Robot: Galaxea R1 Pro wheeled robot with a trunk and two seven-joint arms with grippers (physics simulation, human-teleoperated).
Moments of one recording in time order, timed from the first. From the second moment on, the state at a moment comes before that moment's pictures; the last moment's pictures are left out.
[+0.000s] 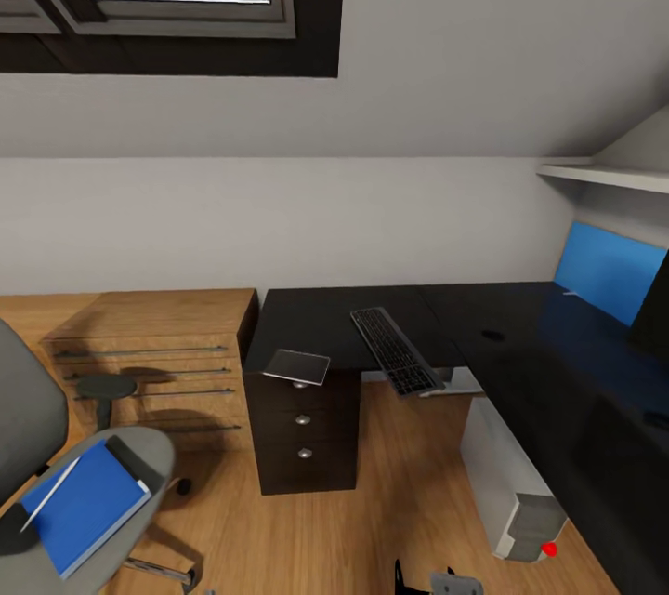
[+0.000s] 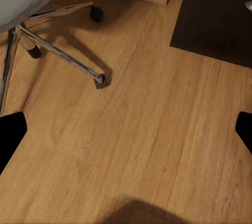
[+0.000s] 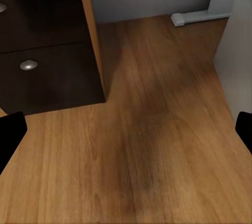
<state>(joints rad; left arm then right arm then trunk) 0.03 0.03 -0.30 -0.85 0.45 -0.17 0.49 -0.18 0.14 0.07 -0.39 -0.03 -0.57 -0.17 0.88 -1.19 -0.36</state>
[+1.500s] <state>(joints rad) -0.09 -0.08 -0.28 -1.53 0.62 0.62 0.49 -0.49 -0.21 0.02 -0.66 -1.47 0.31 0.16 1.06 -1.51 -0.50</state>
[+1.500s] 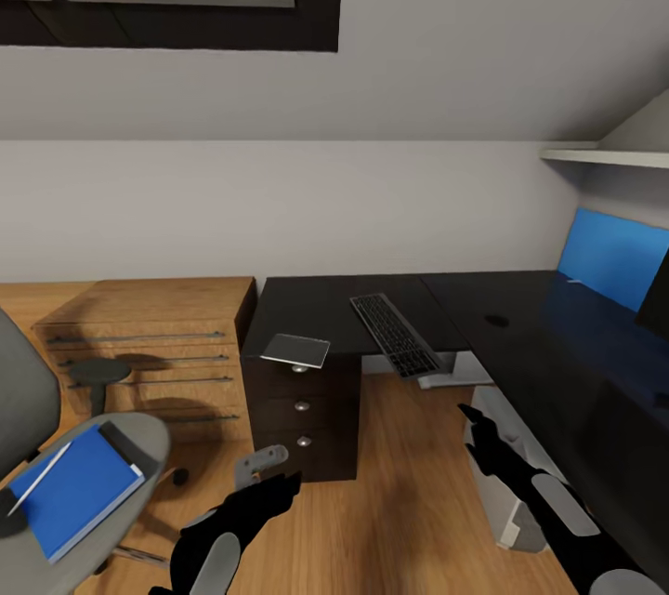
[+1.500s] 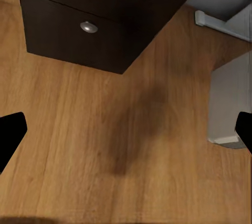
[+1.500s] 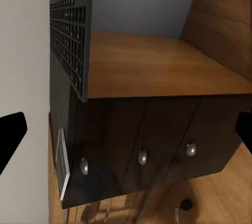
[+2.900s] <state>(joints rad) -0.09 -0.03 -0.29 -1.62 0.63 0.62 0.49 -0.48 -0.25 0.01 -0.62 -1.40 0.30 0.50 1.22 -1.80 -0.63</state>
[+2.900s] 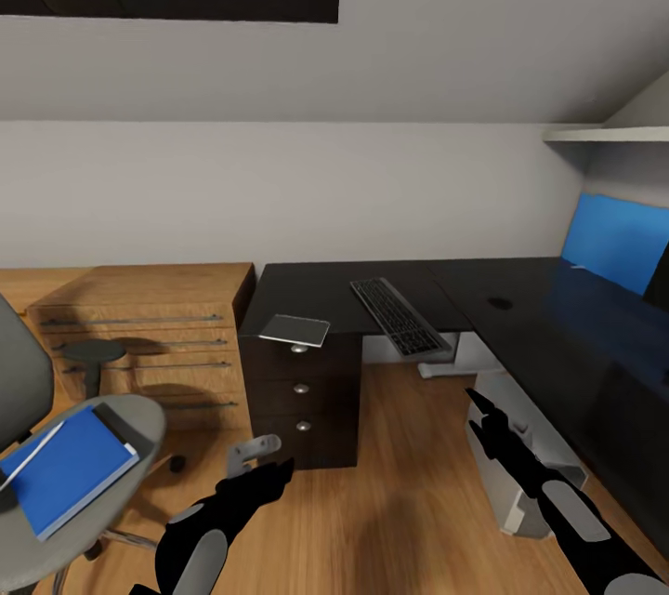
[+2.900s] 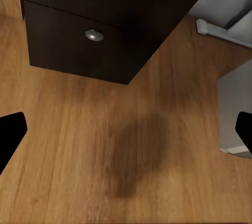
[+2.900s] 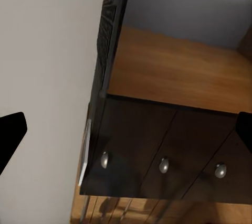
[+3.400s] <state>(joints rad) -0.09 -0.03 -0.31 -1.61 0.63 0.62 0.49 -0.48 -0.25 0.01 -0.62 -1.40 0.30 0.50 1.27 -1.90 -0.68</state>
